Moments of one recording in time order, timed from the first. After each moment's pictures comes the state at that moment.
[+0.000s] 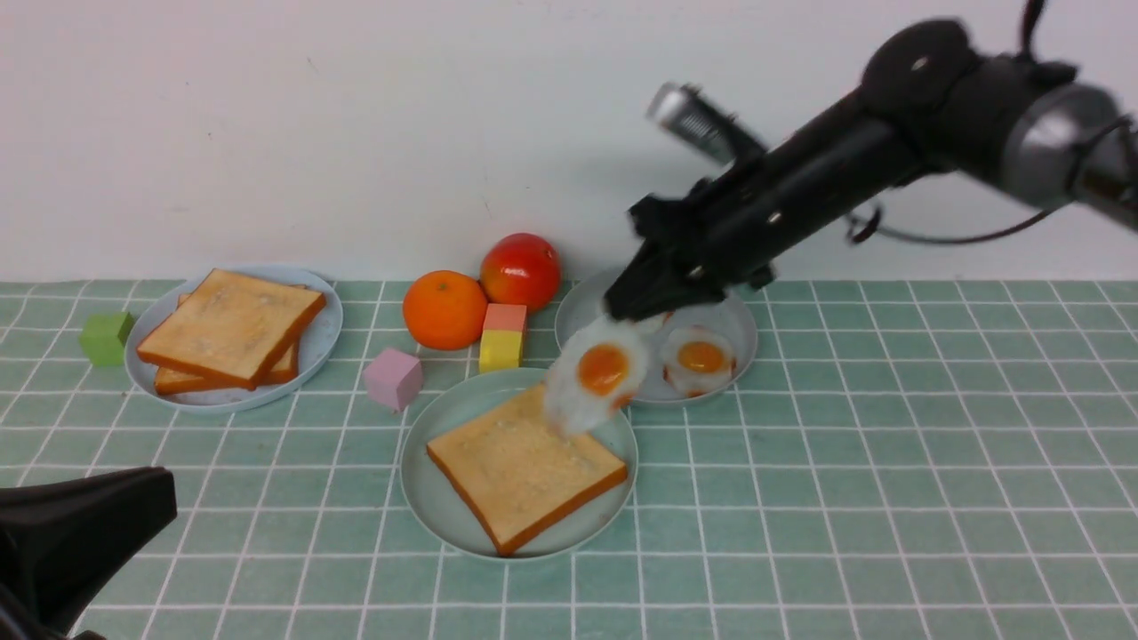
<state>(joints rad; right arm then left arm) 0.30 2.12 -1.84 0.90 1.09 -0.39 -0.71 0.49 -0.52 0.42 0.46 -0.63</state>
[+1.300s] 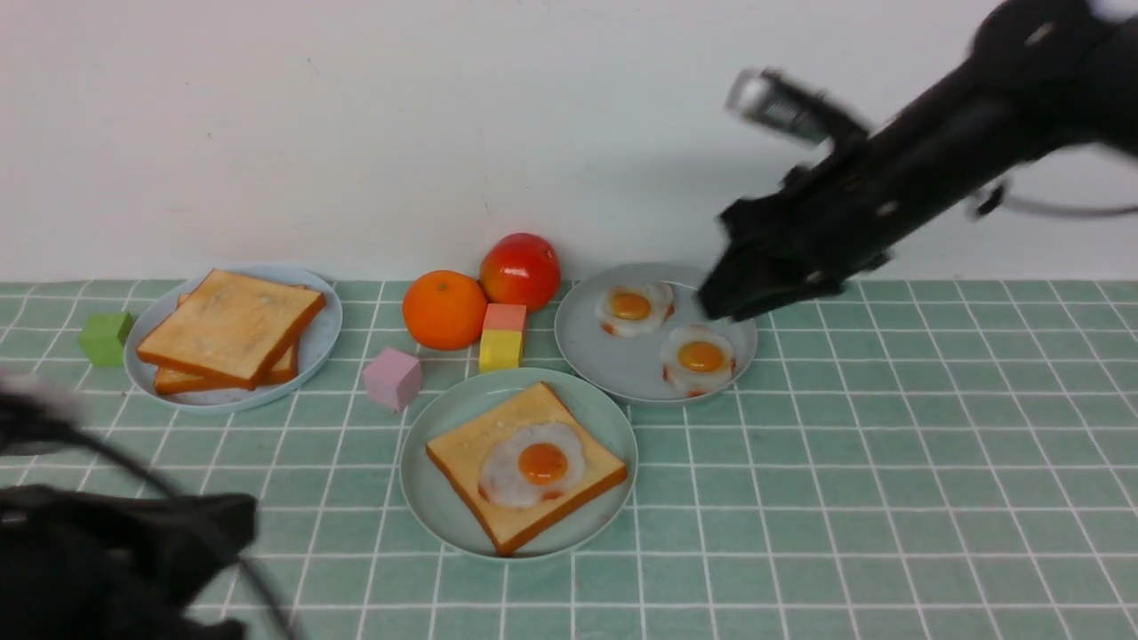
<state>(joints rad) 0.22 1.80 -1.67 0.60 1.16 -0.35 -0.71 0.74 -0.52 0.42 0.43 -0.63</state>
